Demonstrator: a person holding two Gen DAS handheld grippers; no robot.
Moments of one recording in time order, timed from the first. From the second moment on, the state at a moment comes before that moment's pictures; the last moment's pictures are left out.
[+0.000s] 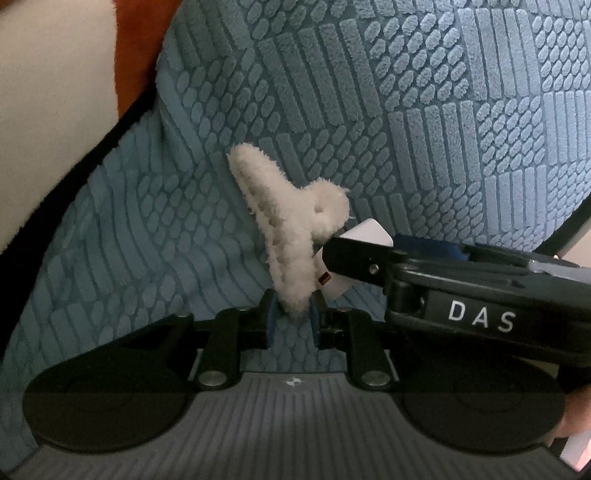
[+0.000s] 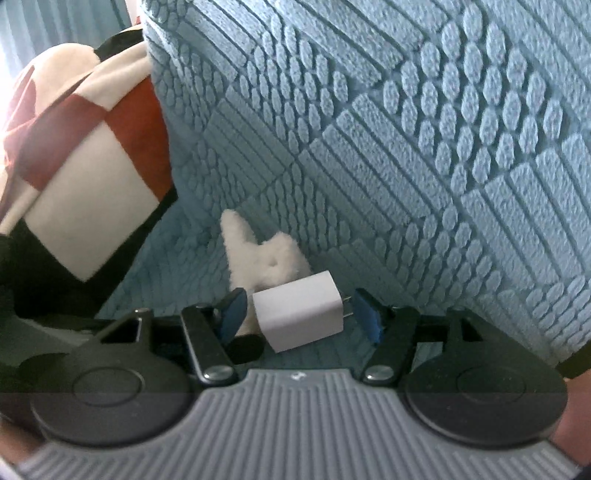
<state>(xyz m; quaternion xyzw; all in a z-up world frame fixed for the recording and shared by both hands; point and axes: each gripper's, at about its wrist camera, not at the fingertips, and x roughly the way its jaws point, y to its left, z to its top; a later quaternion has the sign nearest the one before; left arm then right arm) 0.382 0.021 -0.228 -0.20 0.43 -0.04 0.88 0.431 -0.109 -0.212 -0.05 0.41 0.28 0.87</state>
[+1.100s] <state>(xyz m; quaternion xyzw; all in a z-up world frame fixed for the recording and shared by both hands) 0.307 0.058 -0.209 -0.24 0.44 -0.01 0.86 0.397 -0.155 -0.183 0.14 0.43 0.12 0.88</state>
